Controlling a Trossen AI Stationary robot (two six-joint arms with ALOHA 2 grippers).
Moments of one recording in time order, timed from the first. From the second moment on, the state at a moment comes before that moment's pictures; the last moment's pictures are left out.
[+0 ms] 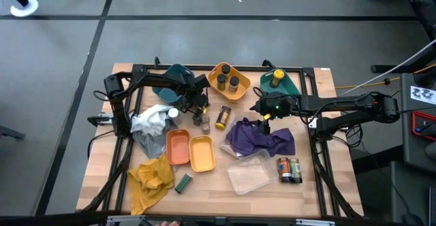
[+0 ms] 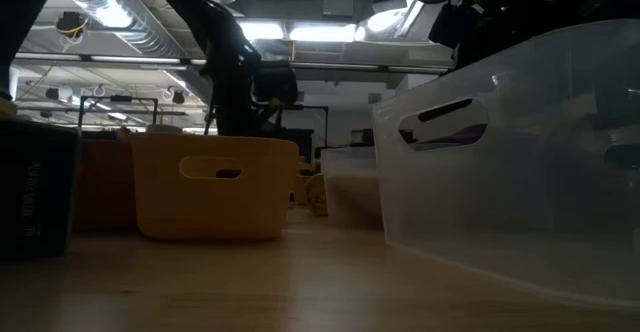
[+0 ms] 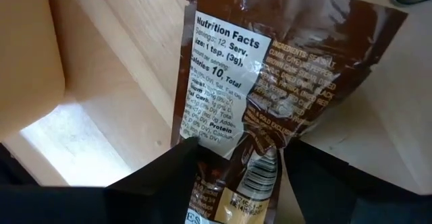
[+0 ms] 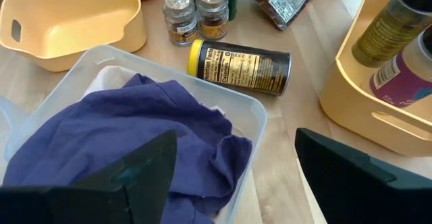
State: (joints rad) left arm 0.44 1.86 1.12 -0.61 -0.18 1.08; right arm -0.14 1.16 0.69 -0.24 -0.05 0.00
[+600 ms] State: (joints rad) left arm 0.44 1.87 1.13 -0.59 -0.17 0.97; right arm -0.14 1.16 0.69 -0.24 -0.05 0.00
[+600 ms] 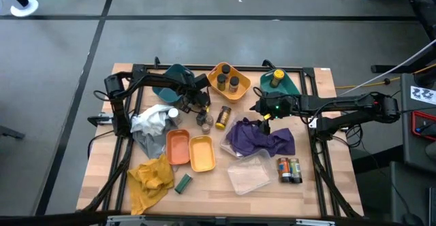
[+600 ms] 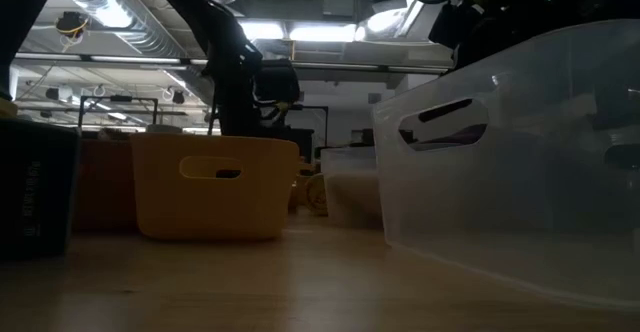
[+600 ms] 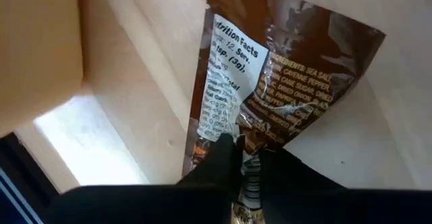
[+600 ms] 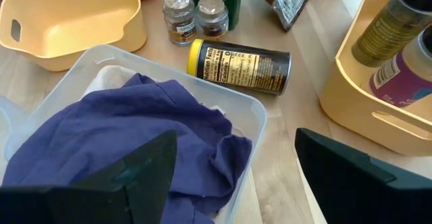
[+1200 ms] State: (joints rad) left arm 0.44 1.85 1.31 -0.74 -0.17 0.84; right arm -0.14 1.16 0.69 -0.24 -0.05 0.00
